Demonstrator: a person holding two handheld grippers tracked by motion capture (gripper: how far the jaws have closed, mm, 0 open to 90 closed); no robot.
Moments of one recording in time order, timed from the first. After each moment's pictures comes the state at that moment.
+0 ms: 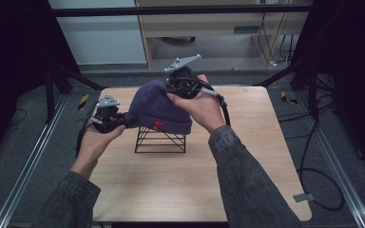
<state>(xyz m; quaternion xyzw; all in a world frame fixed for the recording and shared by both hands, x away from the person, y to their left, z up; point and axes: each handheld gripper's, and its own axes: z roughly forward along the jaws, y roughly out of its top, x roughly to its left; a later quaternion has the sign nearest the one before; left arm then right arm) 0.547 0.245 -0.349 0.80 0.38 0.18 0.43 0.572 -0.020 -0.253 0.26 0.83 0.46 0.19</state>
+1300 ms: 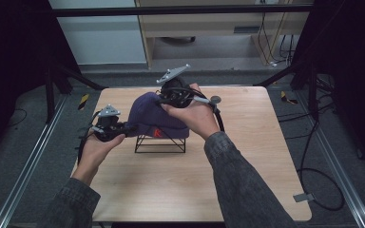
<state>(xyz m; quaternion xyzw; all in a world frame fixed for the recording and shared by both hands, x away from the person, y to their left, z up) 0.543 0.253 -0.382 0.80 0.39 0.16 0.42 0.565 -0.002 -0.274 0.25 0.85 0.43 0.17</state>
